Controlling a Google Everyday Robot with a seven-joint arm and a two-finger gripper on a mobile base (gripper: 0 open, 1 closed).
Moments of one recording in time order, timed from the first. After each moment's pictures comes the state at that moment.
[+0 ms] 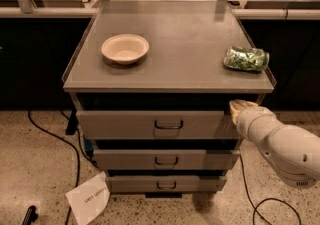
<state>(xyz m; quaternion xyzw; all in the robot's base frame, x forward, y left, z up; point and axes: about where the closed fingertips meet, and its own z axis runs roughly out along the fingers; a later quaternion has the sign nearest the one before) 0.589 -0.252 0.731 -0.13 0.82 -0.03 0.55</state>
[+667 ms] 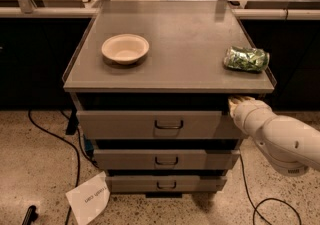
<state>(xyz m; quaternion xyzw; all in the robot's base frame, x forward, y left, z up) 0.613 -0.254 0.729 -0.12 0.83 -0.03 0.55</state>
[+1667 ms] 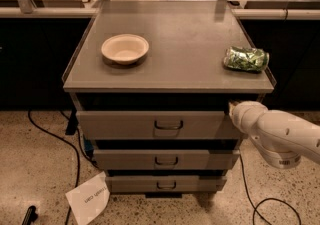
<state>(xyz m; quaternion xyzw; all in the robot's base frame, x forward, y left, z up) 0.628 -0.270 0.692 -0.08 0.86 -0.04 0.51</state>
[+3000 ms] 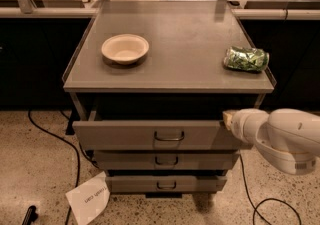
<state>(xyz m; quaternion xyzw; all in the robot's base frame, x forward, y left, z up) 0.578 -0.231 0.692 -0.11 0.89 0.03 0.44</state>
